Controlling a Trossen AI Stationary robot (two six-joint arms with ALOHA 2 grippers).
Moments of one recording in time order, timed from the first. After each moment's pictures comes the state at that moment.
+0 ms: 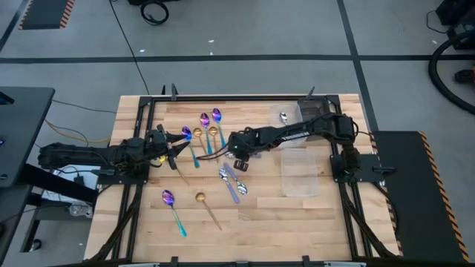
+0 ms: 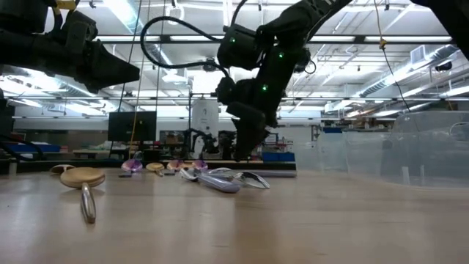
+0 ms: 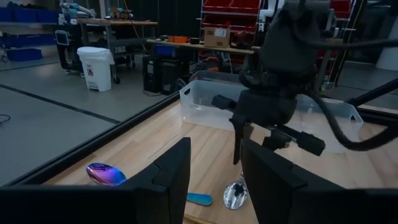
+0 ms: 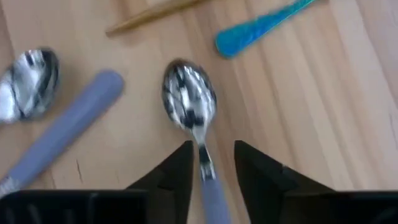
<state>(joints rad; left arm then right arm) 0.02 0.35 0.08 0.24 -0.41 -0.09 -0.09 2.01 1.39 -0.48 0.17 0.14</state>
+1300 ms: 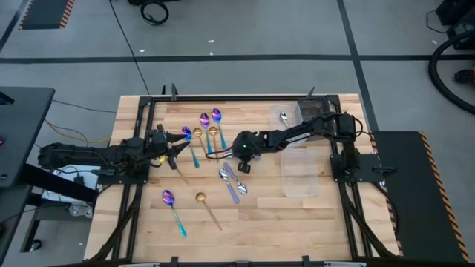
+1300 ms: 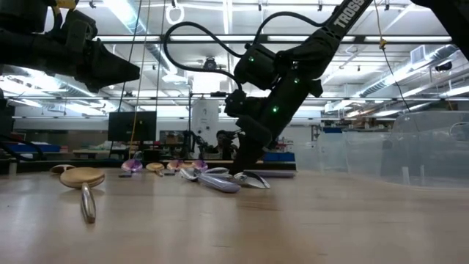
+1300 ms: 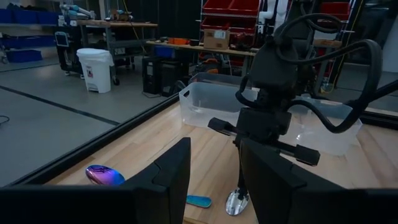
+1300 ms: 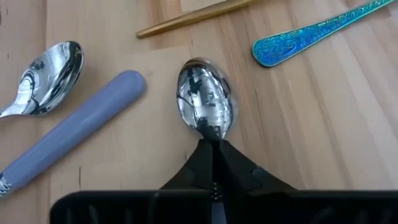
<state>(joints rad) 0.02 0.35 0.08 0.25 -0.41 -0.09 -0.13 2.01 1.13 -0.04 0.01 0.05</state>
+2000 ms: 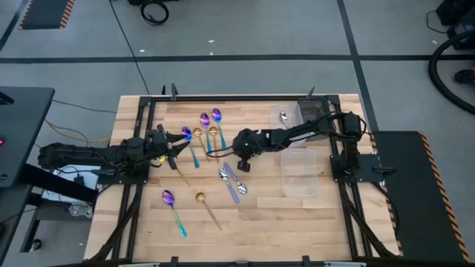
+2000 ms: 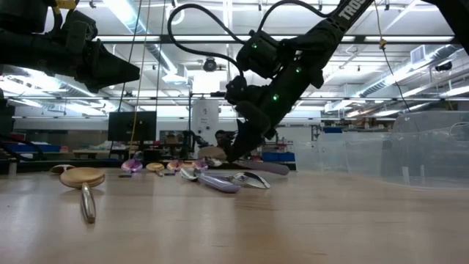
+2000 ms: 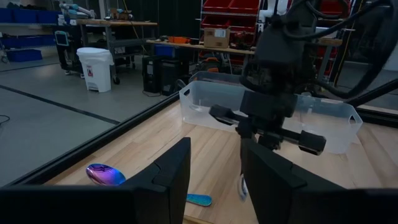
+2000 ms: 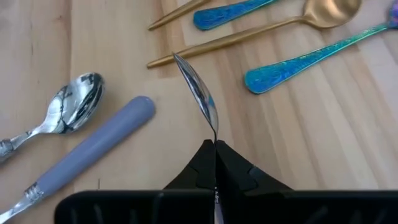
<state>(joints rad) 0.02 0.35 0.08 0.25 -0.41 -0.09 -0.13 1.94 1.13 -0.03 0.03 0.05</state>
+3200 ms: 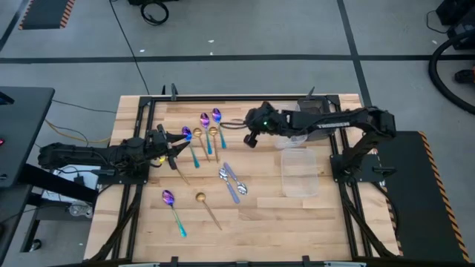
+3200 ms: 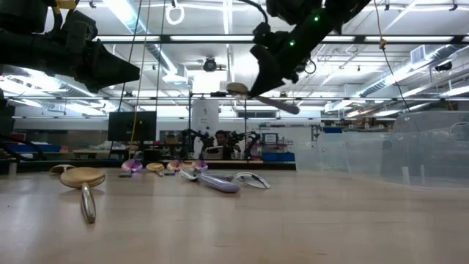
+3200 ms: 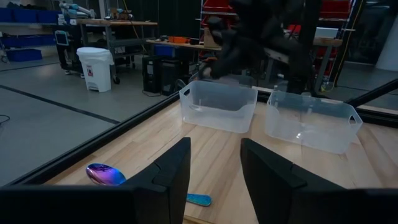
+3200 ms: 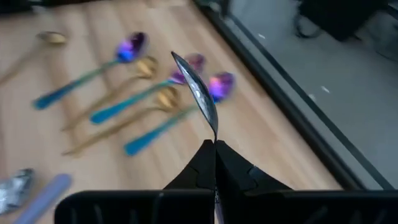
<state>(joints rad) 0.02 0.35 0.08 0.25 -0.41 -0.09 -0.20 1.57 1.13 -0.22 0.34 0.08</state>
